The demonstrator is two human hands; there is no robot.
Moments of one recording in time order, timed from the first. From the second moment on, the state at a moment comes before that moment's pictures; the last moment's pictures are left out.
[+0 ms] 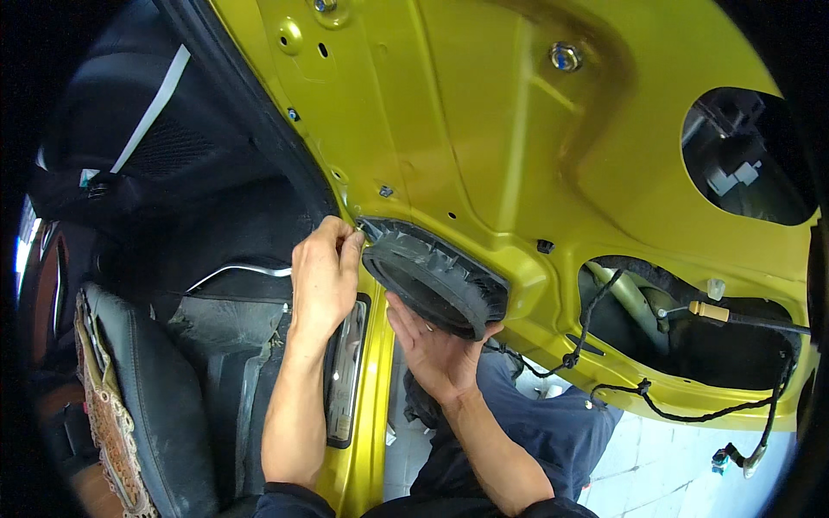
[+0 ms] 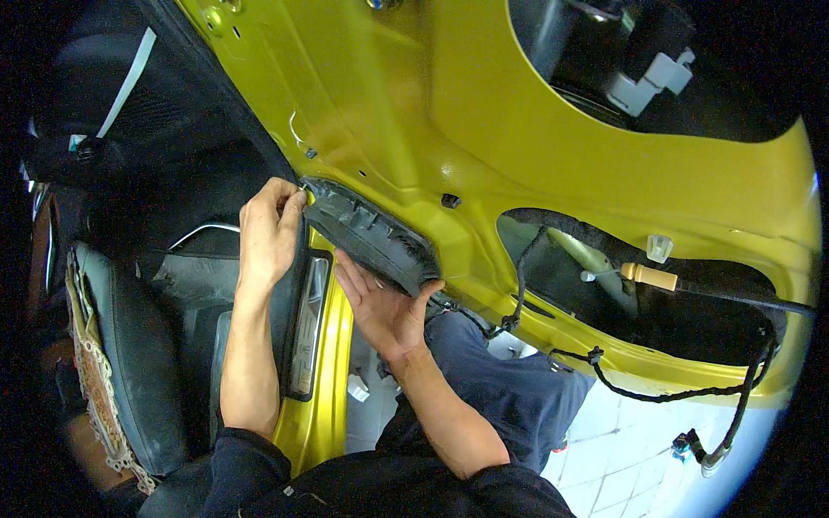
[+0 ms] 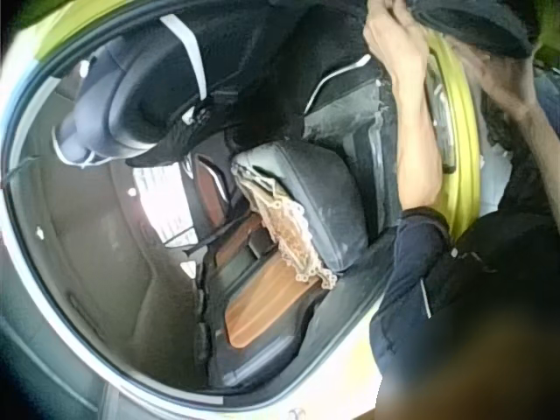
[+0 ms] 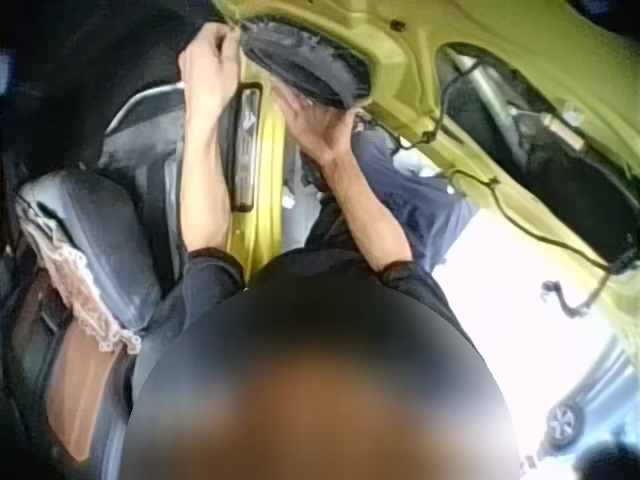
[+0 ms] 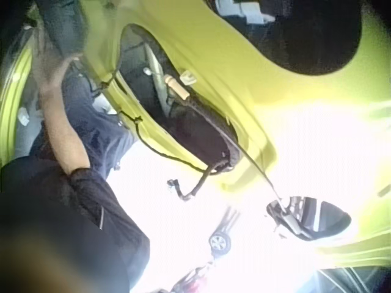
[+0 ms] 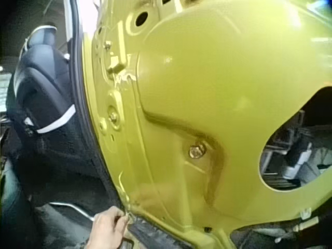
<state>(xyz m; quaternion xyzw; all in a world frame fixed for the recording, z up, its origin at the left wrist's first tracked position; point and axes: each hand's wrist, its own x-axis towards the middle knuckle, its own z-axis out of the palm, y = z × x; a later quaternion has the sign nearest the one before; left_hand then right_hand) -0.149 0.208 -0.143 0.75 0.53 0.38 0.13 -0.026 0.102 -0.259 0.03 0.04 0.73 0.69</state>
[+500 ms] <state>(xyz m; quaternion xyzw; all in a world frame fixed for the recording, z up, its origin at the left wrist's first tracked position) -0.152 0.212 -0.149 0.77 0.51 0.37 0.06 -0.024 0.103 -0.264 0.05 0.03 0.73 0.68</state>
